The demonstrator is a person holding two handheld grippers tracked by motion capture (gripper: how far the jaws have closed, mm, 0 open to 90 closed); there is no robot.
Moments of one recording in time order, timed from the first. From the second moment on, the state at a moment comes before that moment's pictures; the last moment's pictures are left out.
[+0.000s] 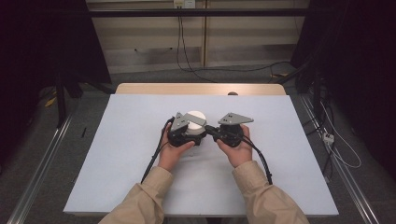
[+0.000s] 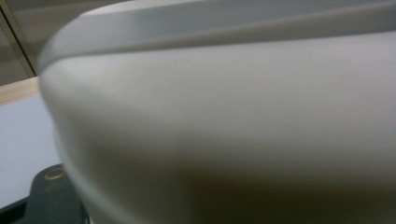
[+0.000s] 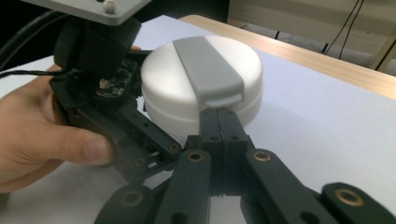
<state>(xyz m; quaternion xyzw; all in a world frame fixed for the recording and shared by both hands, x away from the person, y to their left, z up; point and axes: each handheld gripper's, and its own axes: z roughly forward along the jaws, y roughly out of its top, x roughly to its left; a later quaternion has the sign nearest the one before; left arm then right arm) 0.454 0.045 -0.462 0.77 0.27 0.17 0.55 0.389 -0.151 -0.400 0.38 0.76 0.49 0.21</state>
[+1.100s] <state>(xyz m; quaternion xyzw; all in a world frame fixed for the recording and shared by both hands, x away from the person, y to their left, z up) 0.453 0.045 -0.461 0.77 0.27 0.17 0.55 0.399 -0.135 -0.373 0.36 0.75 0.50 0.22</state>
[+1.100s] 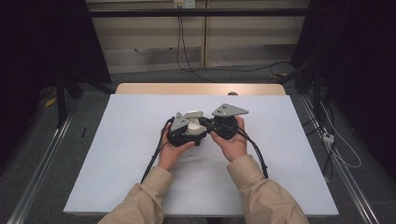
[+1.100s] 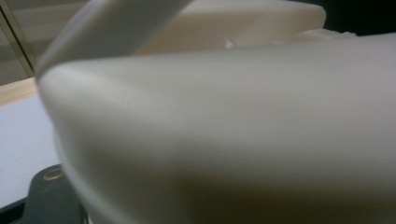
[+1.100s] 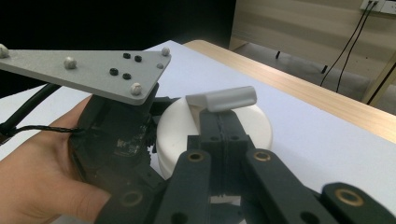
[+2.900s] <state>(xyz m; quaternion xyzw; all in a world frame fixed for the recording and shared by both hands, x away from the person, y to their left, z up) 0.453 0.045 -0.461 0.77 0.27 0.17 0.55 0.430 -0.114 -0.358 0.34 0.75 0.52 0.23</state>
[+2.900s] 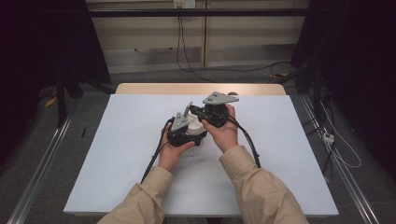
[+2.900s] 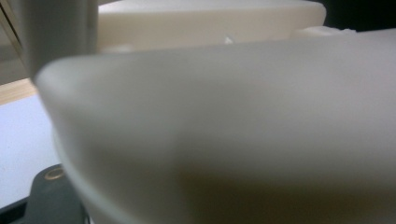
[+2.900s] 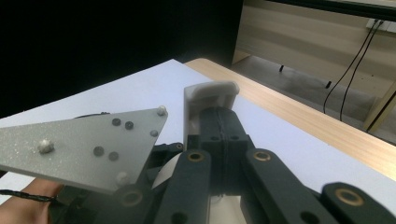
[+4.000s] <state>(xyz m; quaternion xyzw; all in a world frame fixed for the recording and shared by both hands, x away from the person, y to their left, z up) 0.453 0.045 -0.461 0.77 0.27 0.17 0.55 0.444 -0.106 -0.361 0.34 0.75 0.52 0.23</state>
